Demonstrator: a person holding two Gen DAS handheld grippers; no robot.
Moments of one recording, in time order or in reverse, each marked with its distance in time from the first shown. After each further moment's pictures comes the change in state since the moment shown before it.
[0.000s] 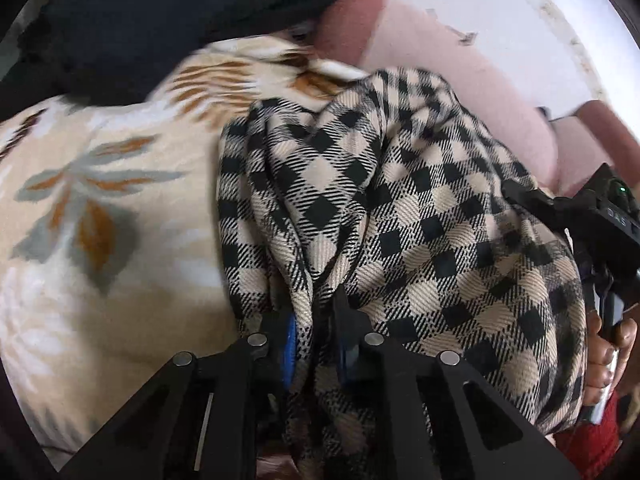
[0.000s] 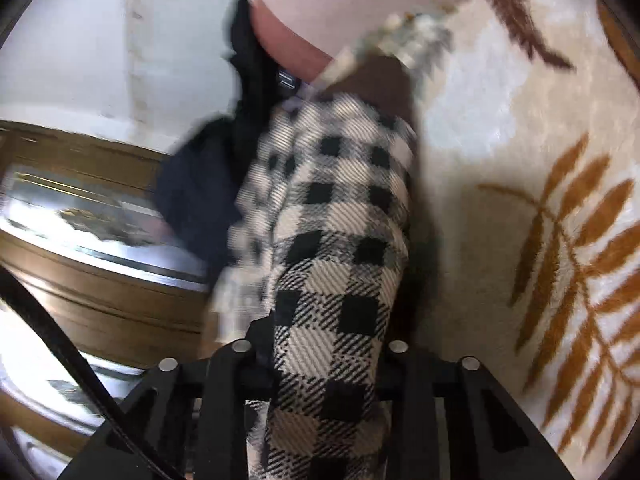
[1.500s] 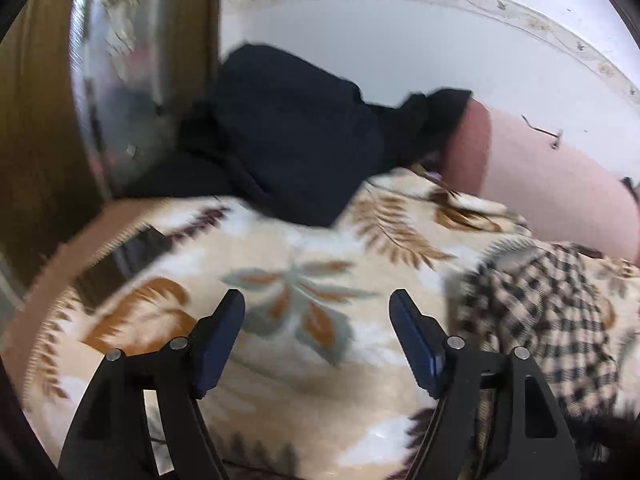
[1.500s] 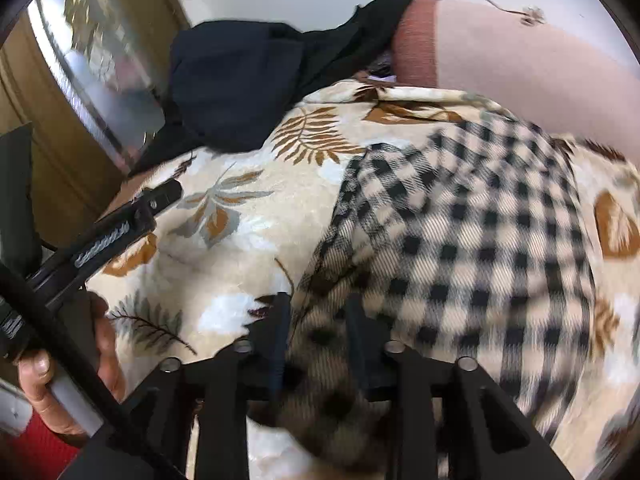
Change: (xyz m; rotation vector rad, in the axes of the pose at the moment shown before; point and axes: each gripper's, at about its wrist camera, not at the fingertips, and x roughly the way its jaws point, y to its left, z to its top) left arm -0.121 0.048 -0.002 -0.064 -0.422 0.531; right arm 0.069 0.118 -0.153 -0.506 0.096 -0.490
